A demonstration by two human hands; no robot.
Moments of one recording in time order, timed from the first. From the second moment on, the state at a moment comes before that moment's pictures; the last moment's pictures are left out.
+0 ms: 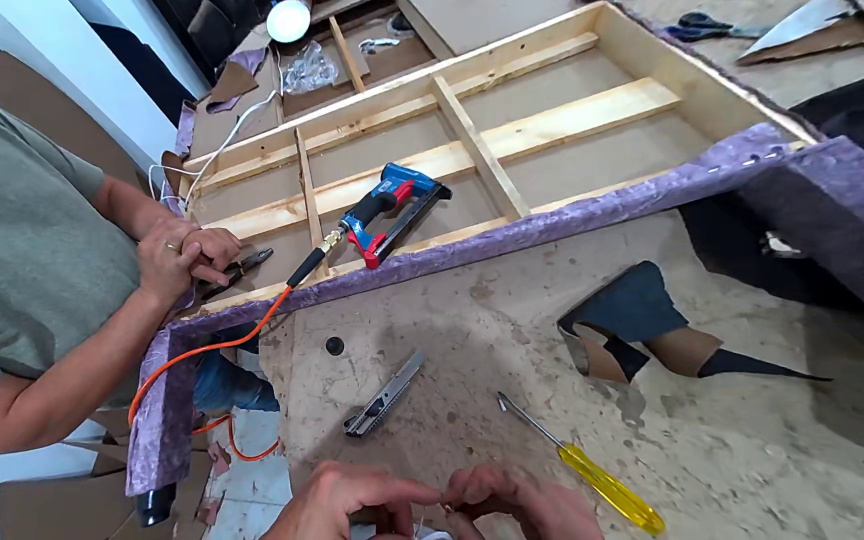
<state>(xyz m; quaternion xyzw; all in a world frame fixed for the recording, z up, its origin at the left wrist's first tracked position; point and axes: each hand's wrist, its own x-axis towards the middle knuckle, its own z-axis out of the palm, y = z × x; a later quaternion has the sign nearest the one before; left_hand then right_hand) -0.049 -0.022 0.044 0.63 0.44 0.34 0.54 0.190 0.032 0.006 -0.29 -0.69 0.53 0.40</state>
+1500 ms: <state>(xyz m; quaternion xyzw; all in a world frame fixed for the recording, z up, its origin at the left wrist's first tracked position) 0.017 -0.020 0.051 0.72 0.59 0.34 0.14 0.195 0.030 0.046 -0.46 -0.39 0.72 0.34</state>
